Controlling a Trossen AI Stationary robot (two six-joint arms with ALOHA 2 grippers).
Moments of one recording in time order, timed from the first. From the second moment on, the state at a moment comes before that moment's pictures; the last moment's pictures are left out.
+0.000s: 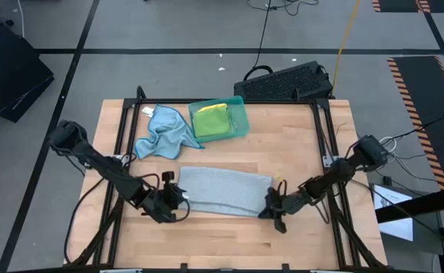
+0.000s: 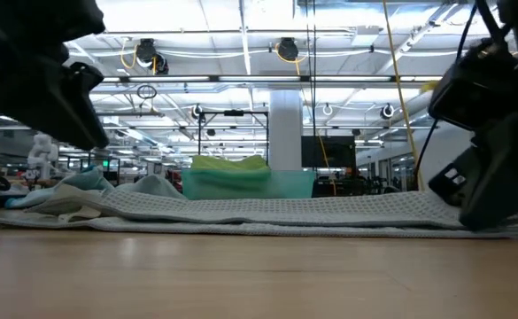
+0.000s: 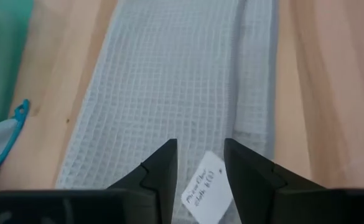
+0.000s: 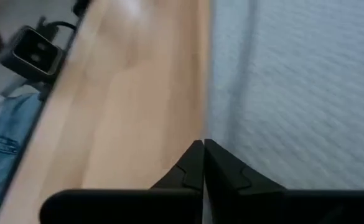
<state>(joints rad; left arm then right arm) -0.63 1.40 0.70 -0.34 -0.55 -0.47 0.57 1.71 0.34 0.75 0.12 0.68</state>
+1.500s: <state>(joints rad) -0.72 1.47 0.77 -0.56 -0.48 -0.51 0.57 1.51 0.40 0.69 0.24 0.41</state>
